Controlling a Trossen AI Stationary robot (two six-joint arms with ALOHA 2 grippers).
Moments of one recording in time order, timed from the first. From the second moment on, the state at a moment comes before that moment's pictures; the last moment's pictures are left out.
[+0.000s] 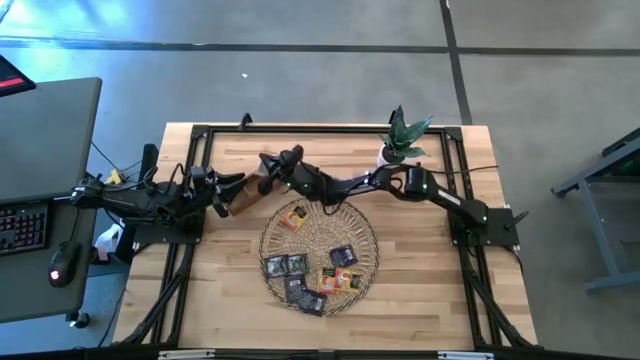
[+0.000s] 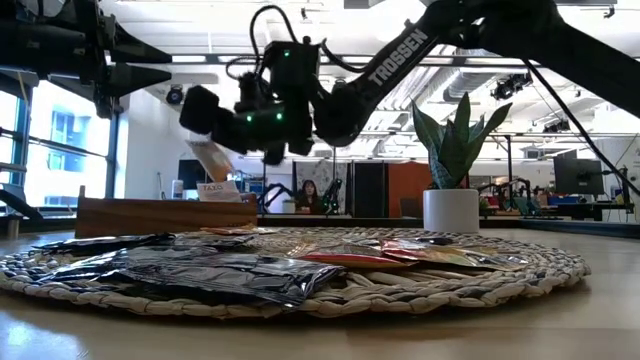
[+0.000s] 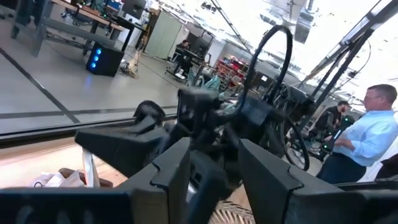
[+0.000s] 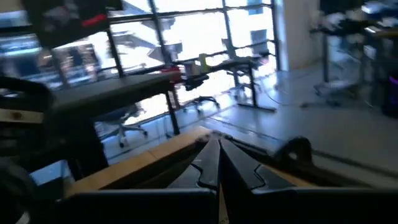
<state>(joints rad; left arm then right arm) -0.19 0.14 0.12 0.15 -0.67 -0.42 -0.14 2.49 1.74 0.85 0.49 0.24</state>
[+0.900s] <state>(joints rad) -0.19 0.14 0.12 0.16 -0.67 -0.42 -0.16 2.49 1.66 0.85 0.57 0.52</state>
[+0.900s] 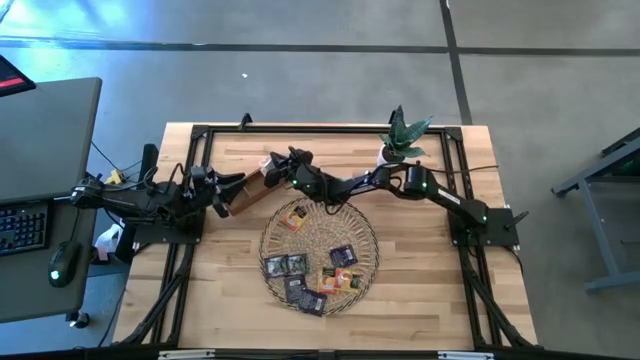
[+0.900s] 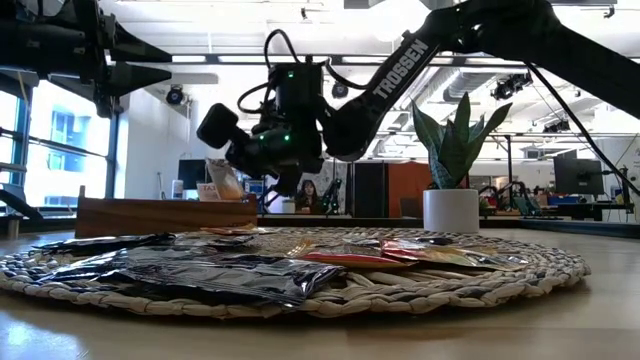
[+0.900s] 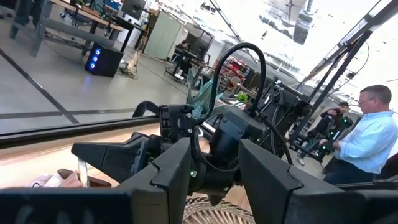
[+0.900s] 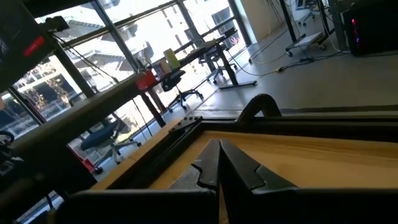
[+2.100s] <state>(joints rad) -0.19 0.14 0.12 0.15 -0.63 -0.43 -0.20 2.17 1.66 0.25 0.26 -0.05</state>
